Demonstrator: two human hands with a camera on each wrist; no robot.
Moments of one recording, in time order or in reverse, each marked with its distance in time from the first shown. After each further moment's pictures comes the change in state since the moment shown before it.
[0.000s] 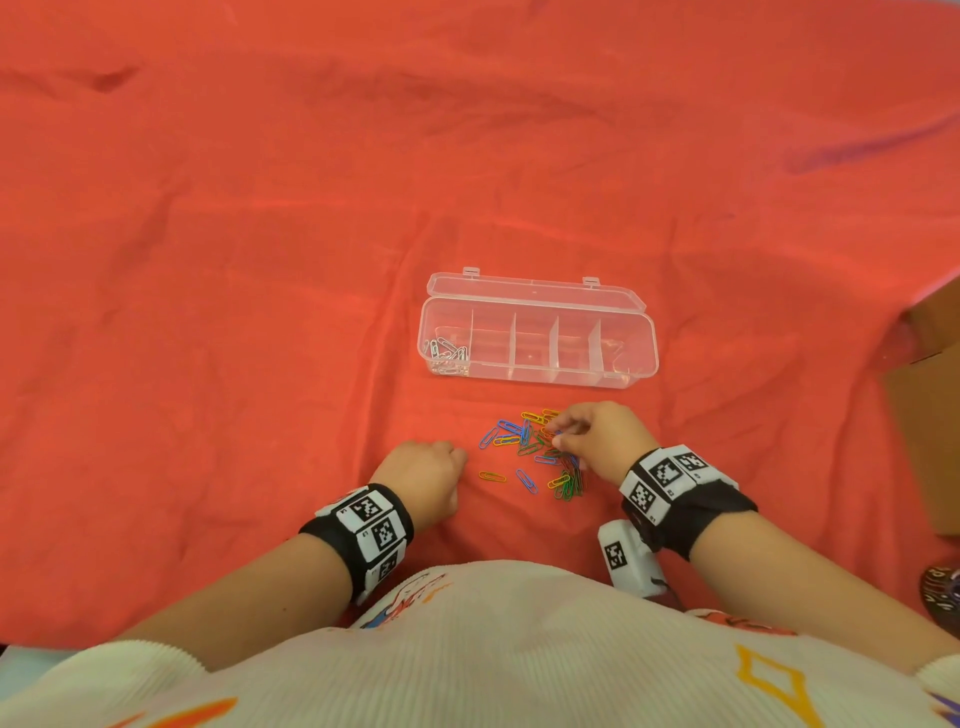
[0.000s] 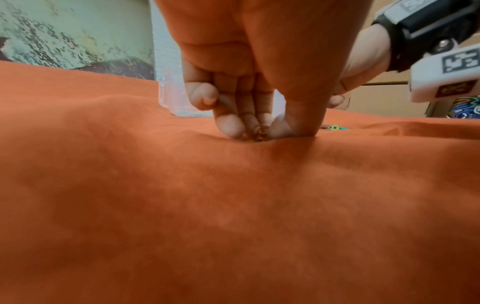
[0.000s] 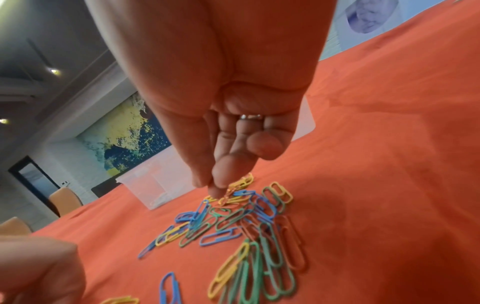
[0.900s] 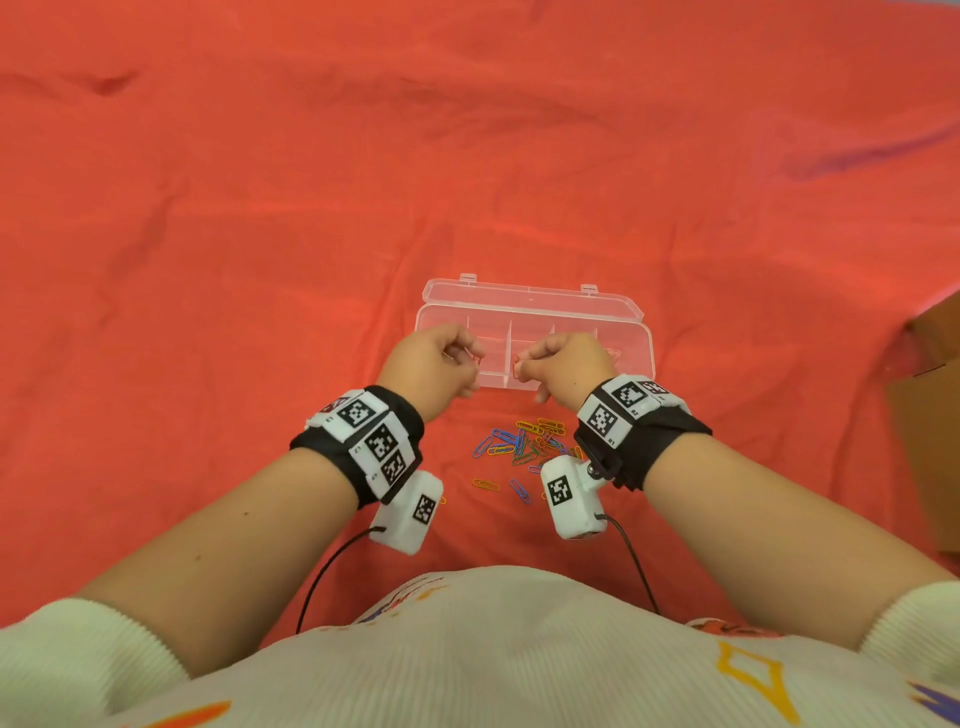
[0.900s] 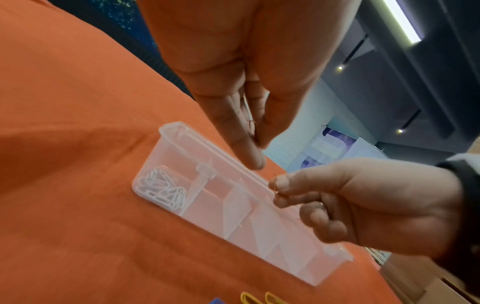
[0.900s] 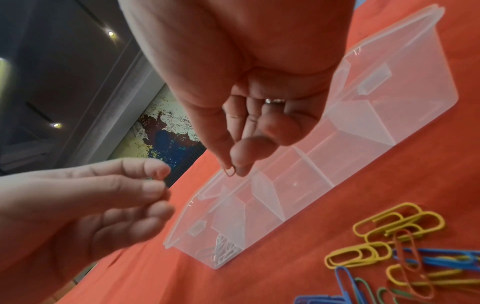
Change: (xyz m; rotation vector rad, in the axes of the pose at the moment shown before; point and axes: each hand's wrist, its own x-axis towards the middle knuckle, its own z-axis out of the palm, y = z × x) left_hand 0.040 -0.021 -0.087 -1.257 0.440 -0.190; right_hand 0.036 -0.072 -0.029 0.301 0.157 0.061
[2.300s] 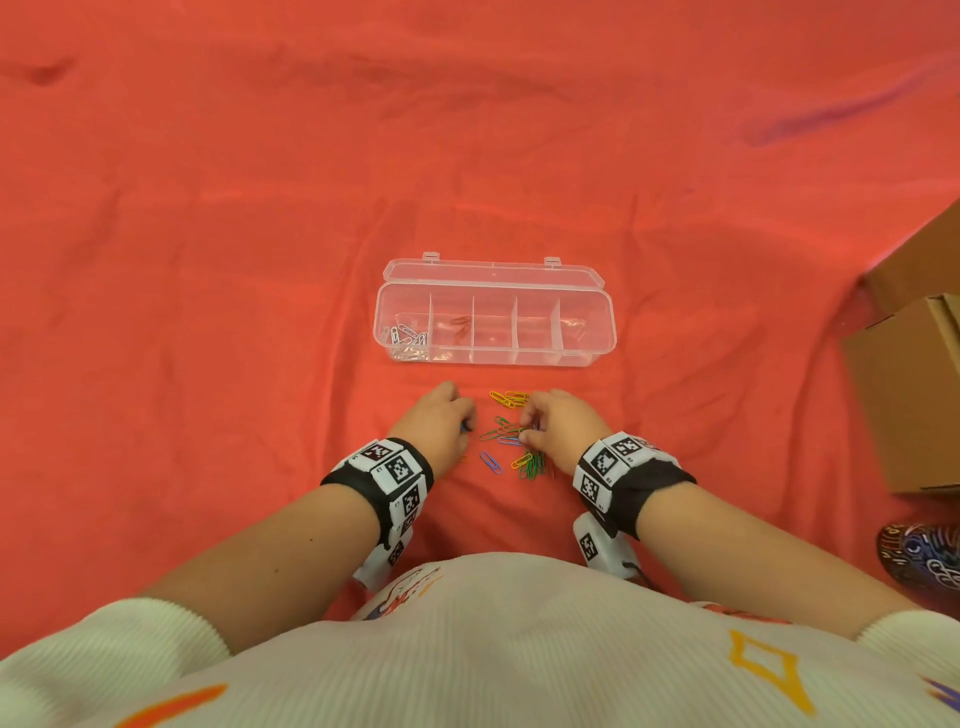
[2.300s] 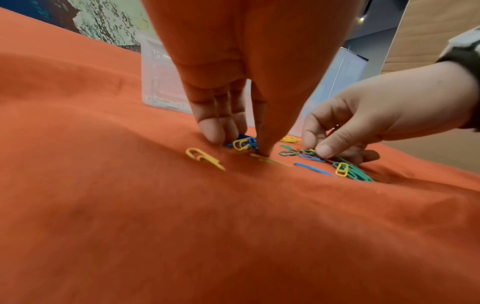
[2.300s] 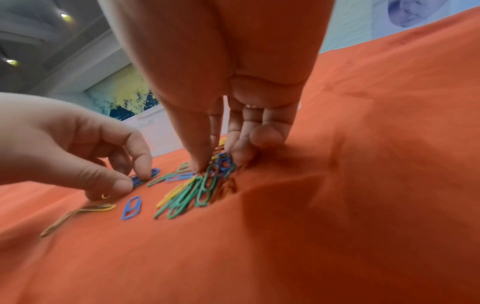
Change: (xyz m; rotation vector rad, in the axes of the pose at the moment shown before) left_hand -0.030 -0.059 0.064 0.680 -0.284 0.103; right_hand -0.031 0.103 0.008 -0.485 -0.156 -0.120
